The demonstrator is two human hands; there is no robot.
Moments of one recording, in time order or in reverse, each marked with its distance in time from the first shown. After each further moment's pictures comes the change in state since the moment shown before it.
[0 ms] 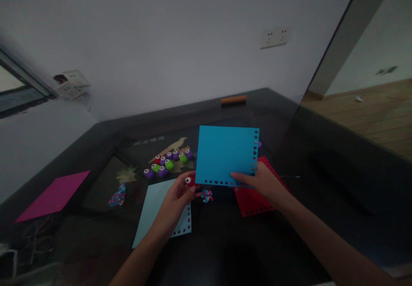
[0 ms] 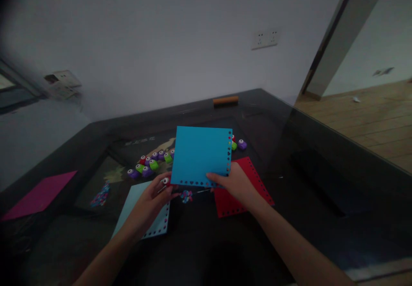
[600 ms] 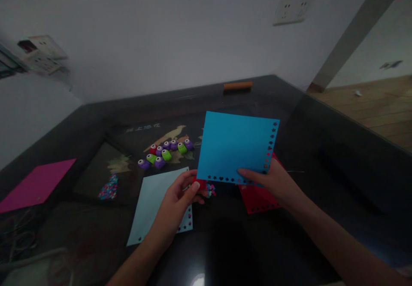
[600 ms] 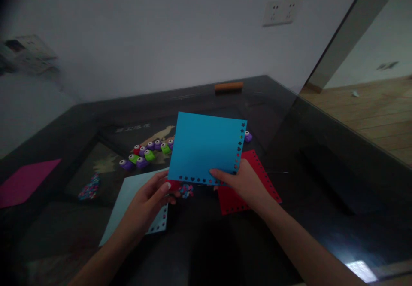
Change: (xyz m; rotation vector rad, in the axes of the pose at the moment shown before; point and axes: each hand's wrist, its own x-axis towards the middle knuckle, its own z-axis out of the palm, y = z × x) left_hand -0.005 -0.002 0.000 -0.007 -0.010 -0.073; right_hand -0.005 -0.005 0.008 0.063 0.071 0.094
